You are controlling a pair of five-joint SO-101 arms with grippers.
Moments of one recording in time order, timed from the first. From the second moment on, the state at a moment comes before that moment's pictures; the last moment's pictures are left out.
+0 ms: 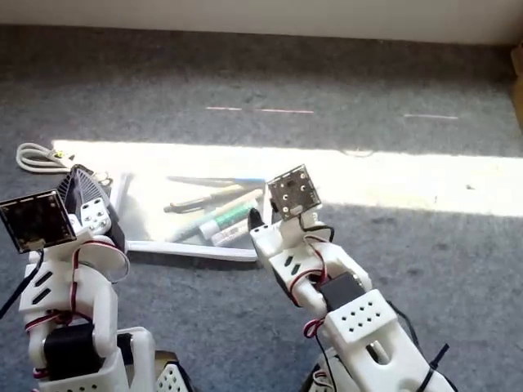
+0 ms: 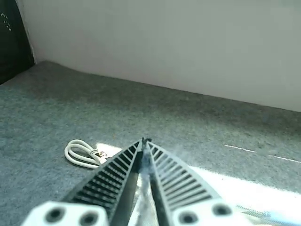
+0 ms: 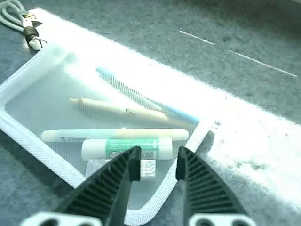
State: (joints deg) left arm -17.4 -90.3 62.6 49.5 8.7; right arm -30.5 -56.3 73.7 22.1 2.4
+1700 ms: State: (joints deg) left arm -6.2 -103.5 83.9 51.1 5.5; right arm -22.4 -104.1 95.6 43.8 2.4
